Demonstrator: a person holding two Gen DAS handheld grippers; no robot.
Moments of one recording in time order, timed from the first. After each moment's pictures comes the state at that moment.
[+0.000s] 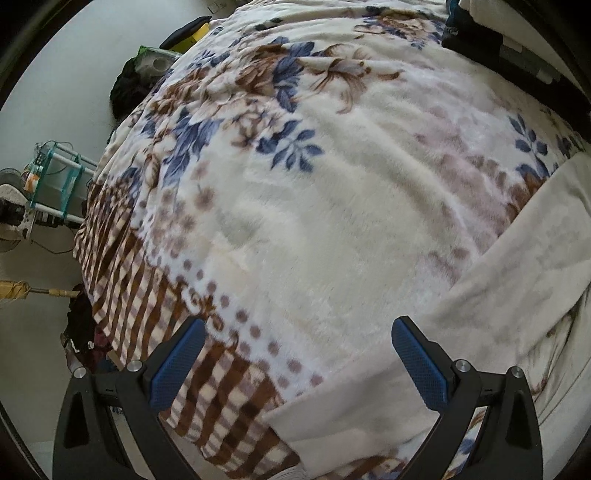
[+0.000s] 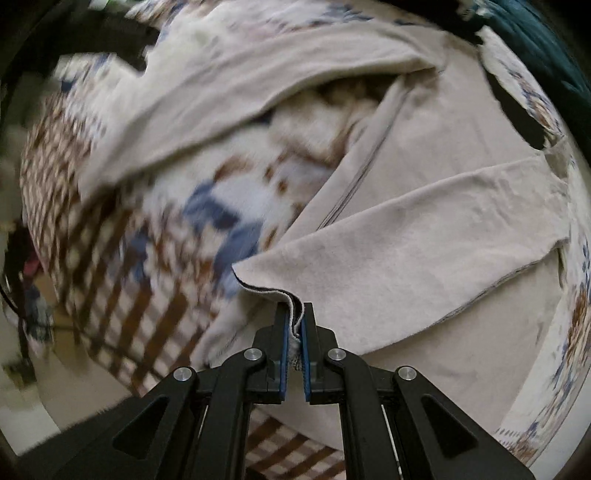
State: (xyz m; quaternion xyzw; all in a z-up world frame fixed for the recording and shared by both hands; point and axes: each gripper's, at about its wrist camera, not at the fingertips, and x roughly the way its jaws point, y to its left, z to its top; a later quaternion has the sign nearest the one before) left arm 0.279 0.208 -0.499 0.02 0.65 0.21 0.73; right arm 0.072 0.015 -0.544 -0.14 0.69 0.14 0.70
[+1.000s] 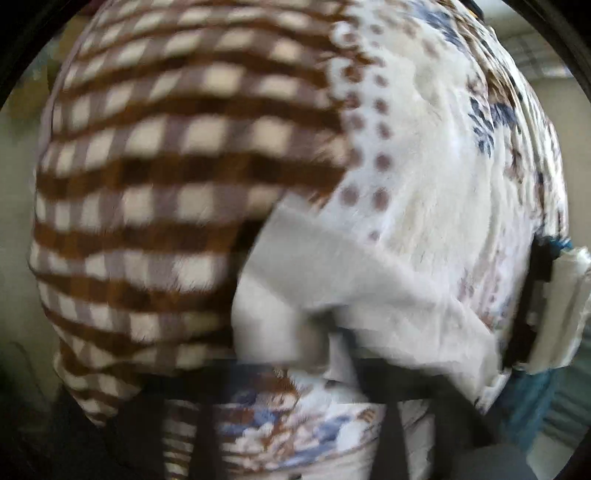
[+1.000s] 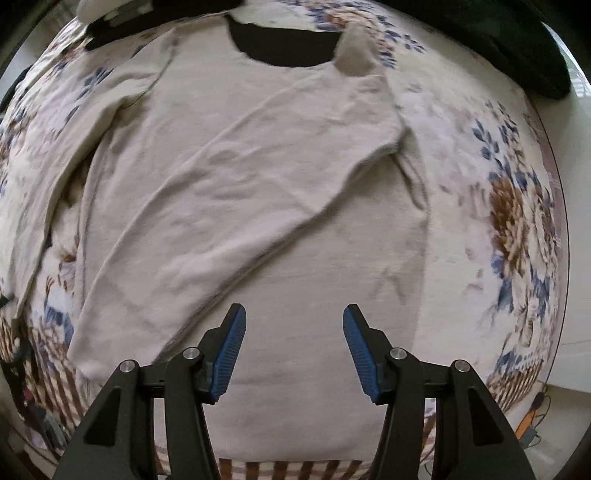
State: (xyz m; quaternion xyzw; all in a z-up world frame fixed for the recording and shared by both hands) left arm 0.145 0.259 -0.573 -0.53 0.52 0.32 0.59; right arm 0.081 -0.262 -0.474 -0.01 0.68 -0.10 0.73
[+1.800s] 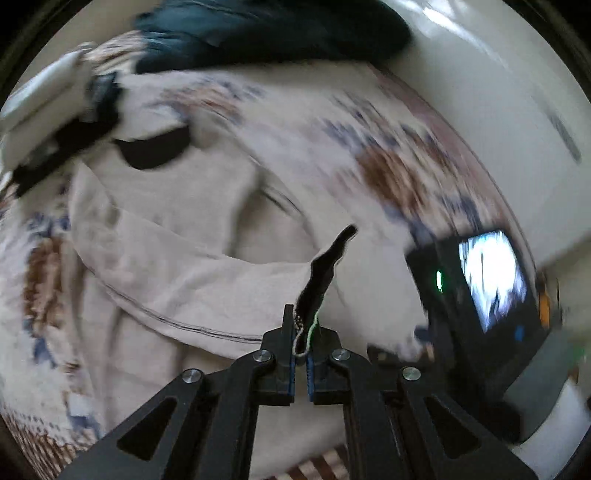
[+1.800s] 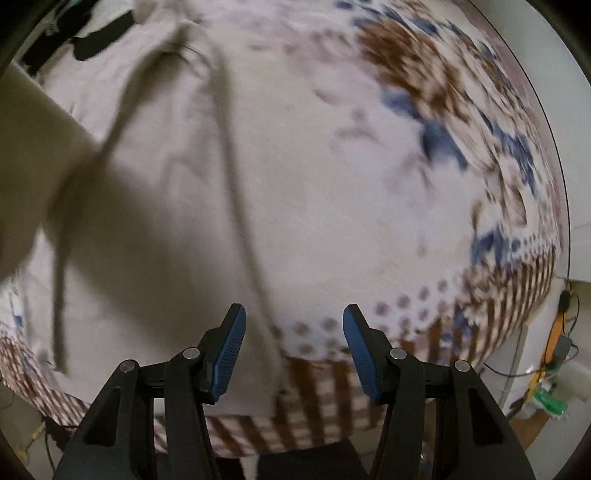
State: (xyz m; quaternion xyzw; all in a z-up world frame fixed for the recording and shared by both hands) left arm 0.132 -0.191 -0.457 0.13 0.56 -0.34 0.74; right arm -0.001 -0.454 -0.500 0.11 0.73 -0.19 0.65
